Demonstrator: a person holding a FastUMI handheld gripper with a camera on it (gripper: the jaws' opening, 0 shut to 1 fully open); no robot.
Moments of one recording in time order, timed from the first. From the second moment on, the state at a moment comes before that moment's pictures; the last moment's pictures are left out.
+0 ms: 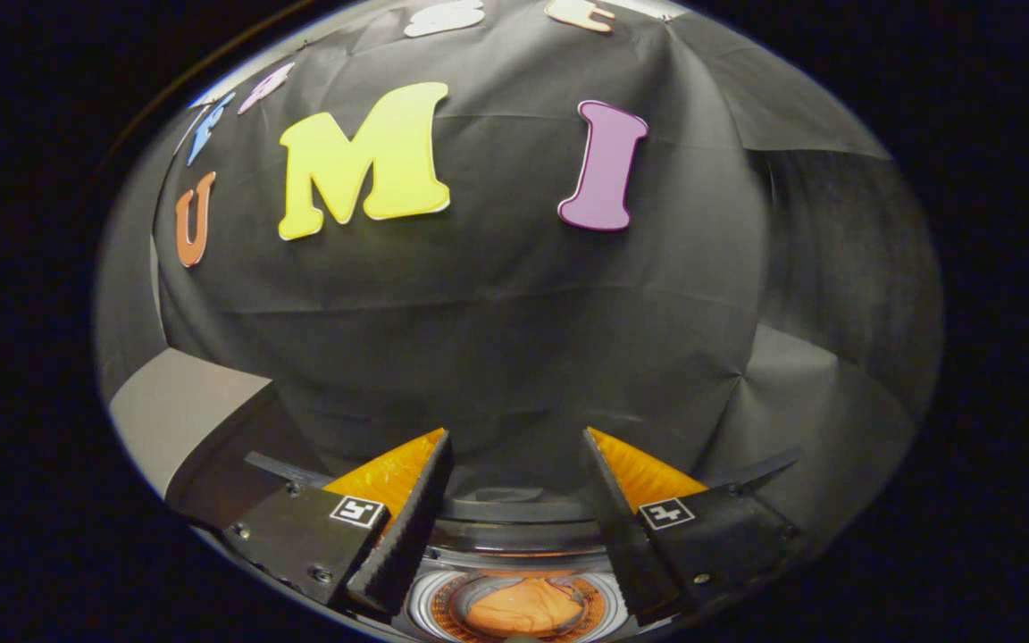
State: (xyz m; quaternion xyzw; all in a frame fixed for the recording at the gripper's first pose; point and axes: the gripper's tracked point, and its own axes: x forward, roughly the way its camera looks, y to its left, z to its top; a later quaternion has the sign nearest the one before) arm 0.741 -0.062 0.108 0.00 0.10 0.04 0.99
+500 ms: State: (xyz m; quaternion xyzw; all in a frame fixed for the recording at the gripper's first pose) arm 0.711 -0.064 0.097 0.00 0.06 0.04 1.00
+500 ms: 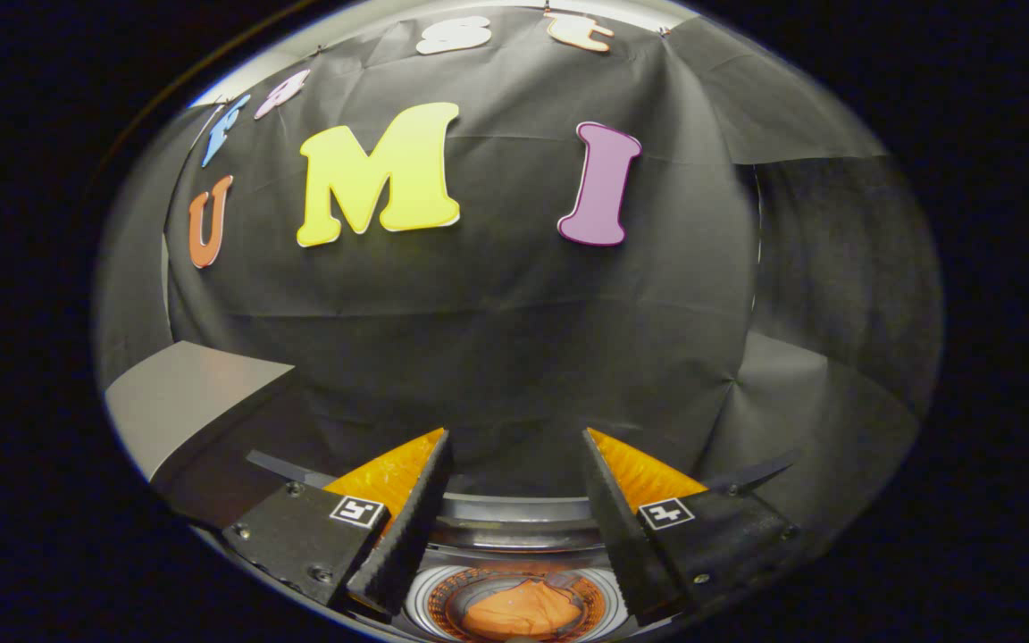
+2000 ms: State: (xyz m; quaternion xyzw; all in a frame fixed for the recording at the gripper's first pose) arm 0.619 -0.089 -0.052 -0.03 0.18 0.04 0.98
